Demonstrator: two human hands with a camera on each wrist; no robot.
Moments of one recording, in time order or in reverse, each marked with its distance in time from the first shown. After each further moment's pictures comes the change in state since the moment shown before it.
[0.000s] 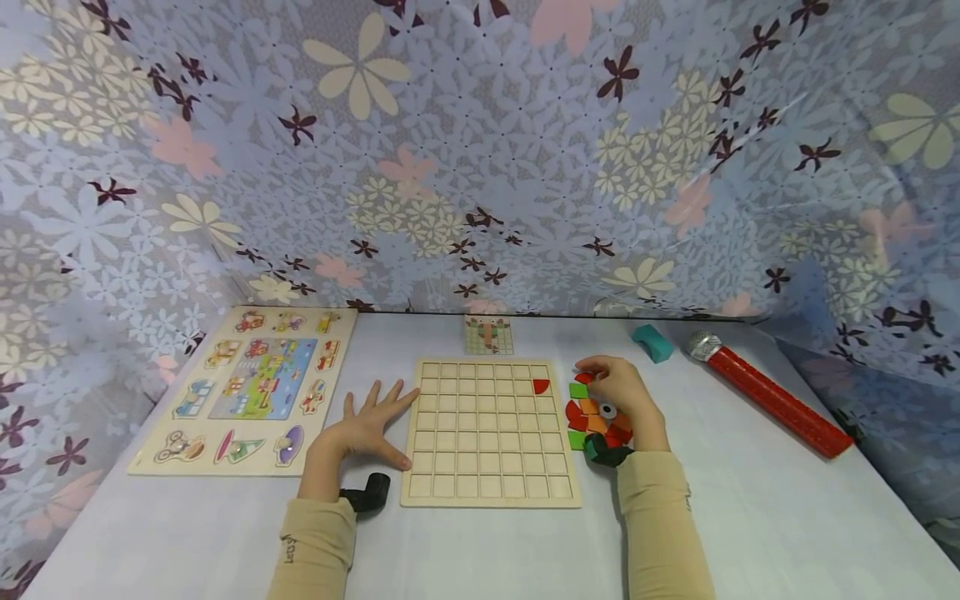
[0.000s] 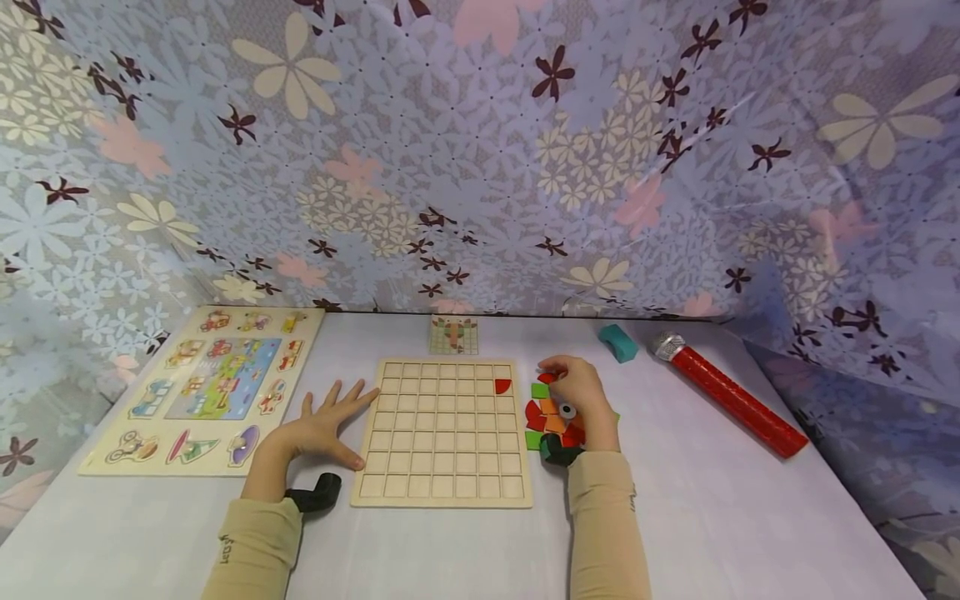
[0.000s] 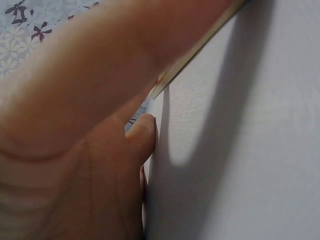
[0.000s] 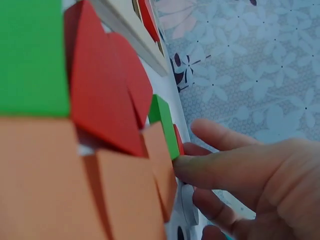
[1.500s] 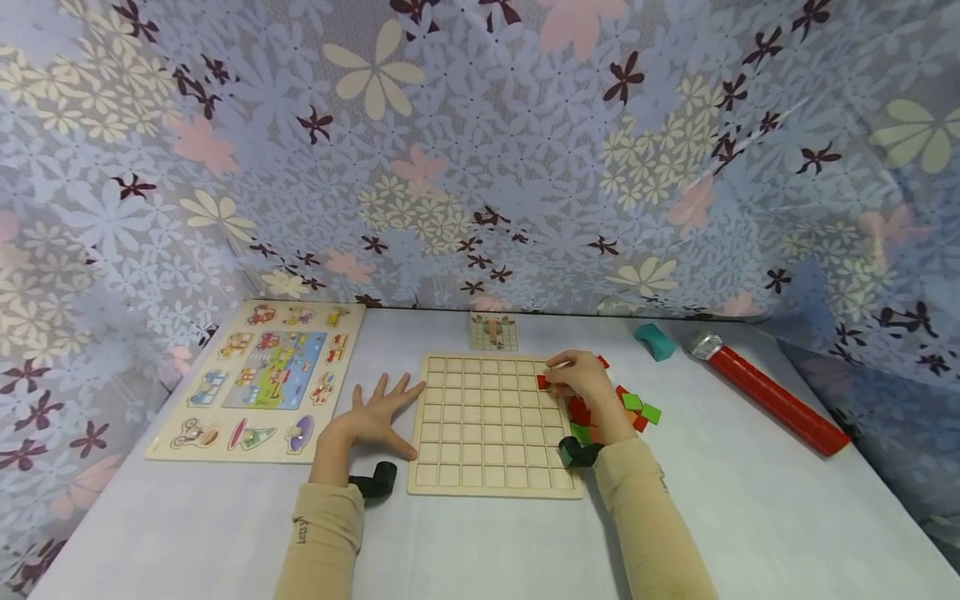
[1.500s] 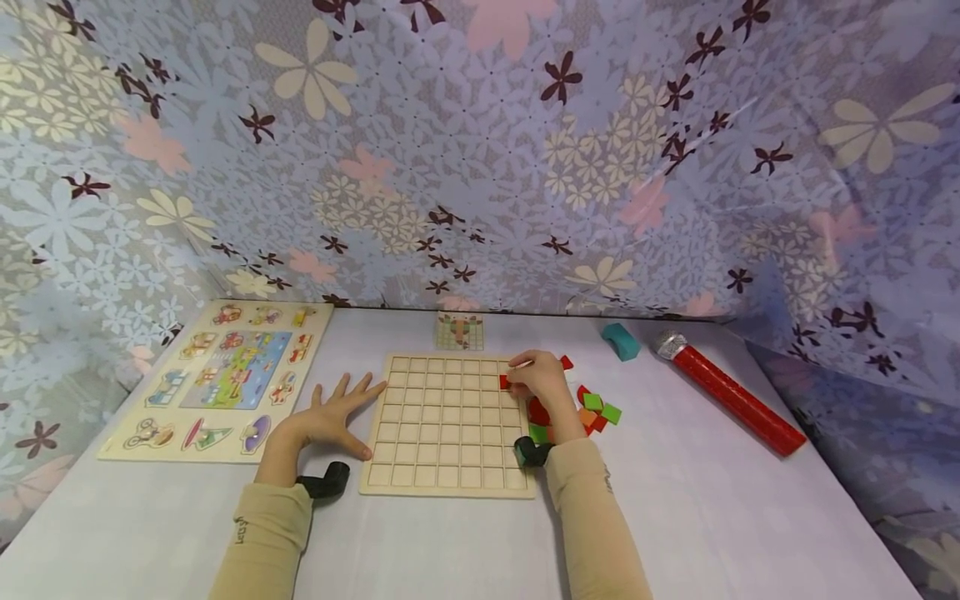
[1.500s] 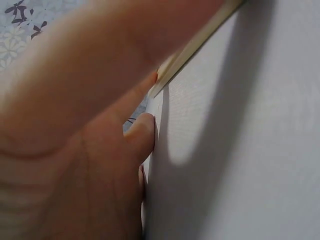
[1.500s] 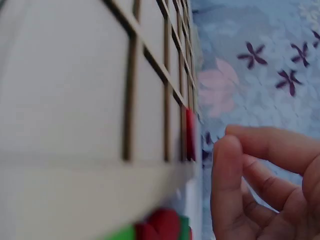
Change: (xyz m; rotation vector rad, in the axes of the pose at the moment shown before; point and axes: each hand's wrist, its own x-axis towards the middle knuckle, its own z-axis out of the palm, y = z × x) left_hand 0.000 0.000 -0.002 -0.001 -0.012 -0.007; right_hand -0.003 -0.051 0.031 0.386 -0.076 0.143
